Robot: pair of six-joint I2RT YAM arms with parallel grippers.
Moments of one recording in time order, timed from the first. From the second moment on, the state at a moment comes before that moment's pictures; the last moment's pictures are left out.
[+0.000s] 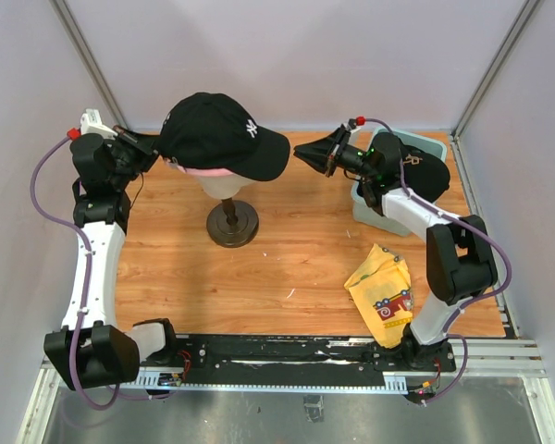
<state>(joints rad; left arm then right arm) 0.17 1.15 1.14 -0.10 0.30 -0.84 0.33 1.72 1.14 0.74 -0.81 1.69</state>
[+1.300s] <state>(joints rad) 0.17 1.08 1.16 -0.28 0.16 -0.92 0.26 1.60 1.27 0.14 -0.79 1.23</state>
